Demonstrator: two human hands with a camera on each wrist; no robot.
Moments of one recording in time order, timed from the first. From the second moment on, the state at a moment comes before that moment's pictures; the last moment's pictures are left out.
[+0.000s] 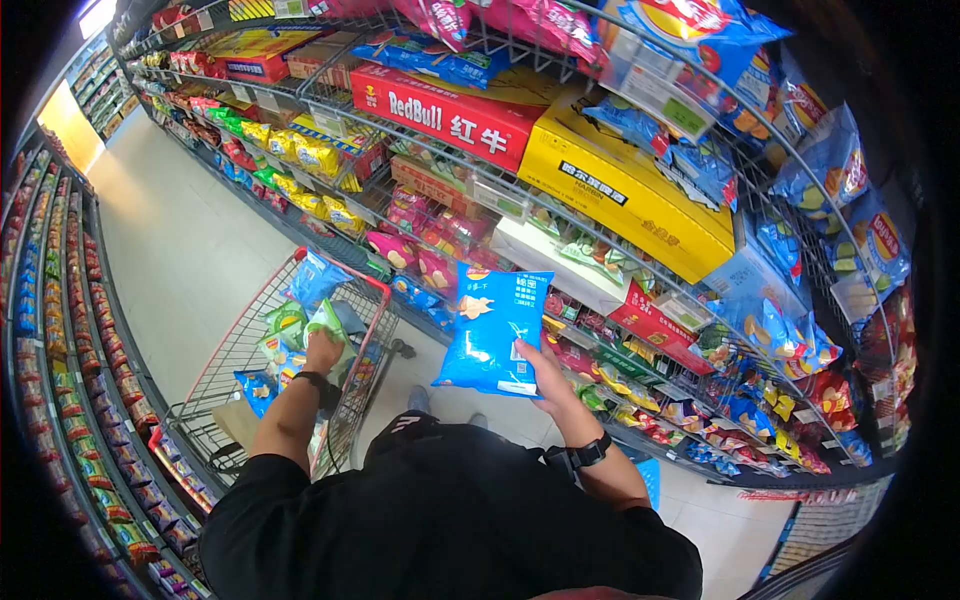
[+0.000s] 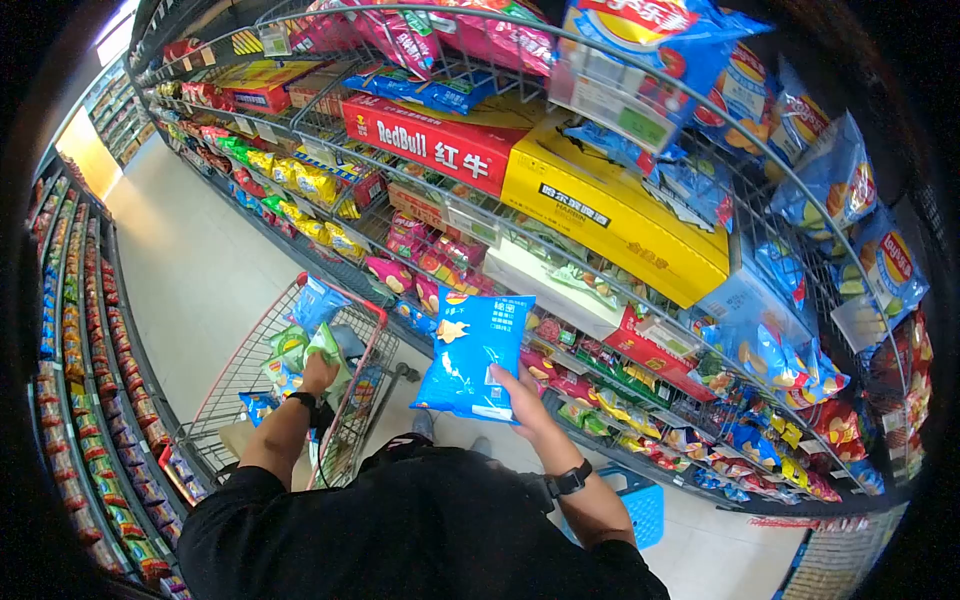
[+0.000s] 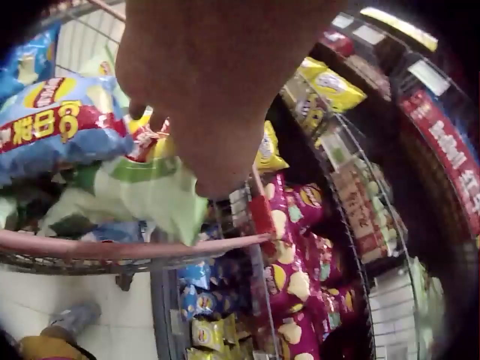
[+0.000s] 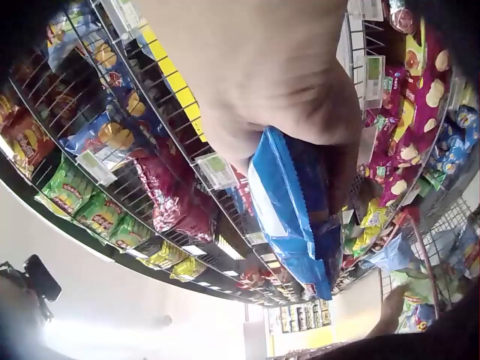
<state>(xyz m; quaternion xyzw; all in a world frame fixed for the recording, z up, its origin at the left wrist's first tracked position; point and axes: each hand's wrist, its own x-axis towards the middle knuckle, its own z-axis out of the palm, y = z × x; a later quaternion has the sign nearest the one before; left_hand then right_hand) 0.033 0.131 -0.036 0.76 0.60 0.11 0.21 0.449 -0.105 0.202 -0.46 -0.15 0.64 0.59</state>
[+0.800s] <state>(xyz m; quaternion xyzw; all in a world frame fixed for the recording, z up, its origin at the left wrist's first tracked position) 0.113 0.126 -0.058 0.74 0.50 0.10 0.44 0.407 -0.038 0.207 -0.57 -0.10 0.57 0.58</state>
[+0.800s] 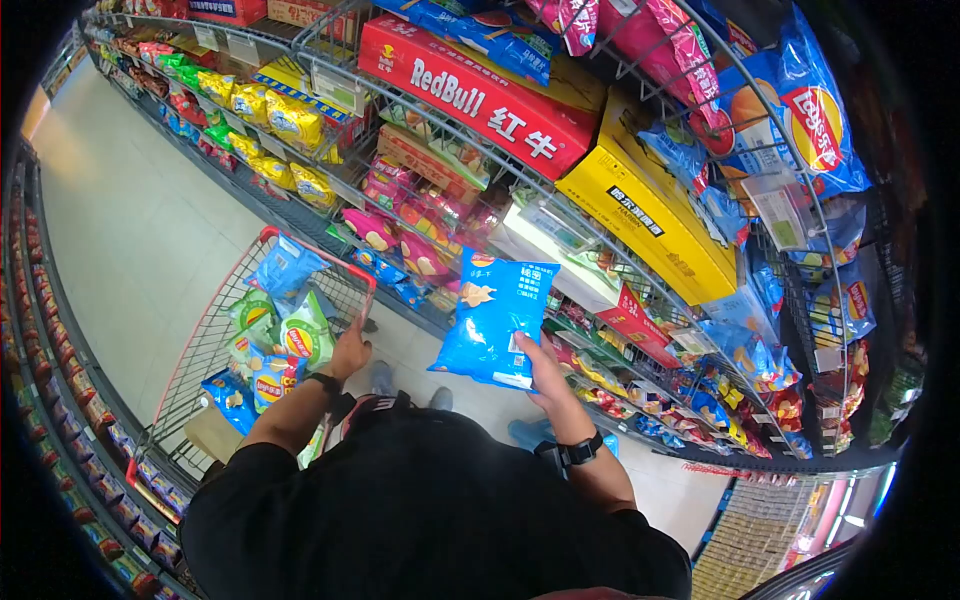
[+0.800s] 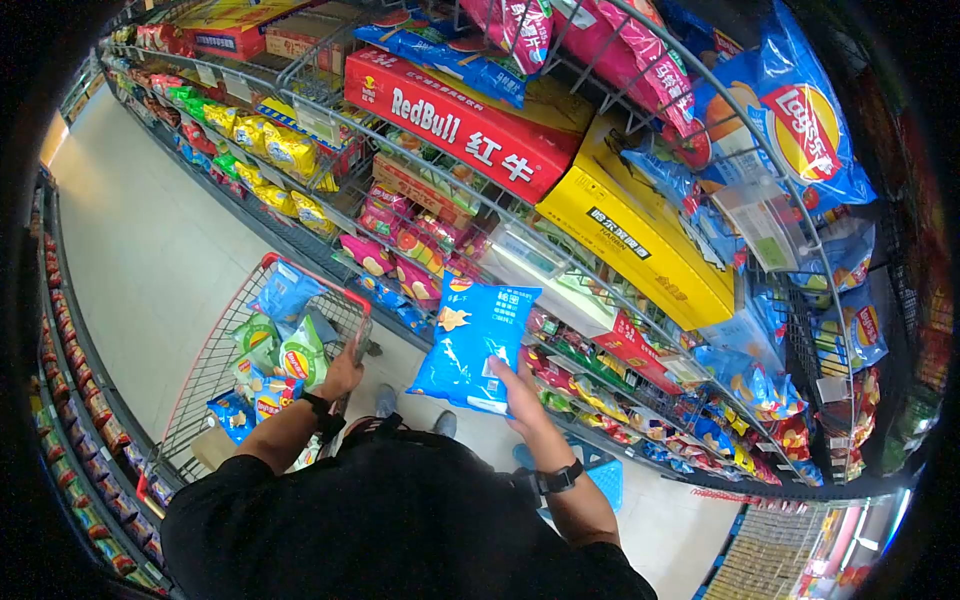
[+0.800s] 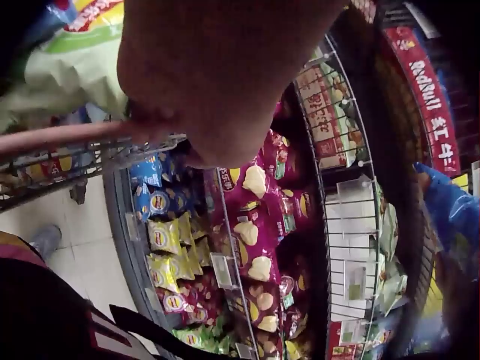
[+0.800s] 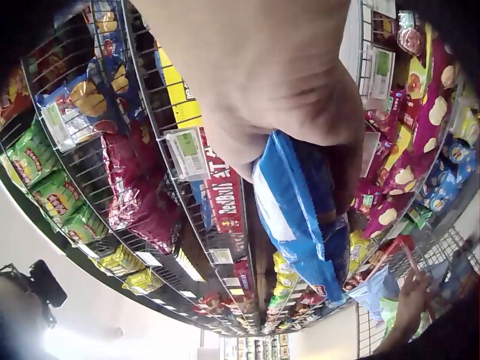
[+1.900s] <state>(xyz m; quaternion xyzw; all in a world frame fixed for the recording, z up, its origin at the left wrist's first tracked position) 0.111 0.178 0.050 0.84 0.44 0.18 0.24 0.423 -0.043 0.155 -0.64 -0.19 0.53 0.52</state>
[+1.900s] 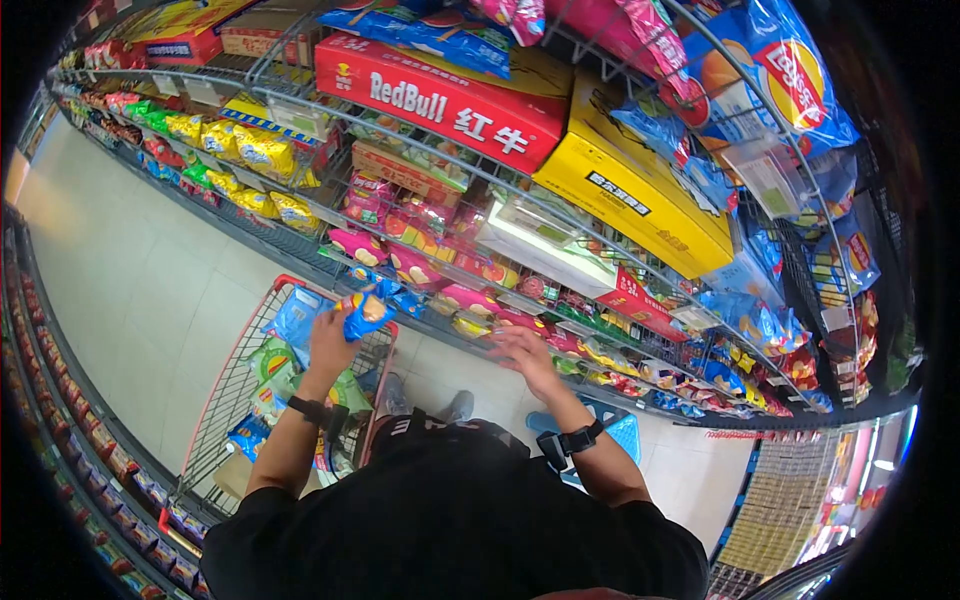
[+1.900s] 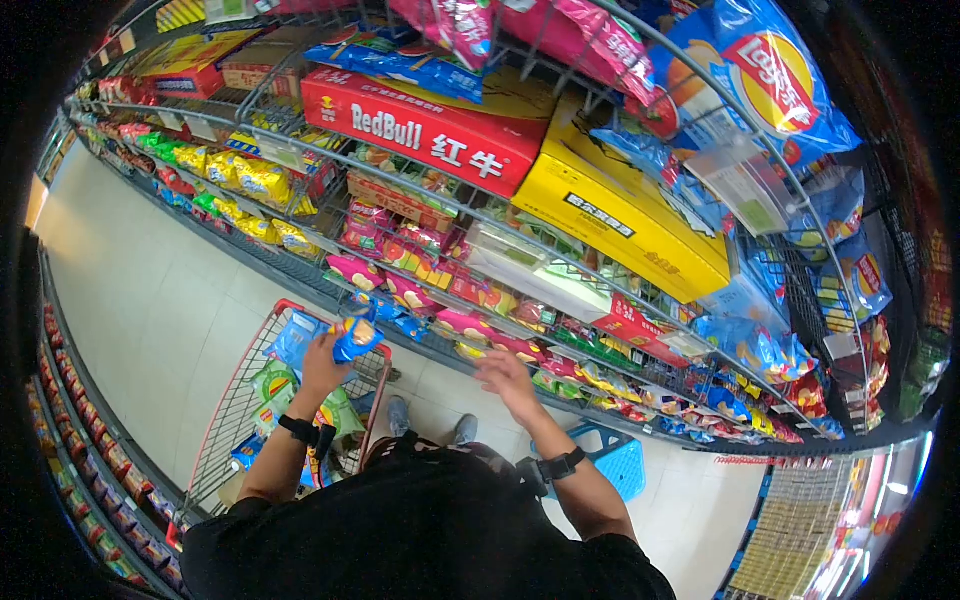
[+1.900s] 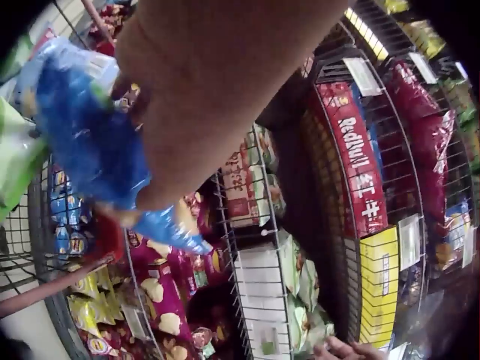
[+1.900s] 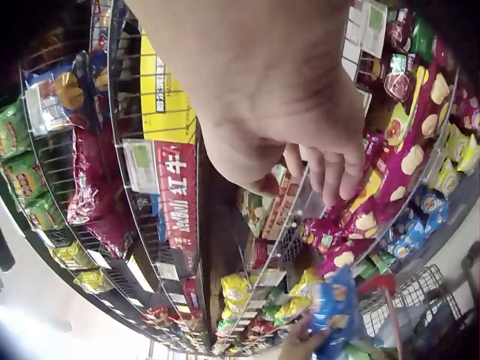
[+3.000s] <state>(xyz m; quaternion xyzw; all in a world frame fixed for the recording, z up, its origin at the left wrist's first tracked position) 0.546 -0.053 0.366 0.92 0.06 0.32 0.21 0.718 -0.283 0.397 -0.77 -0.43 -0.29 0.37</state>
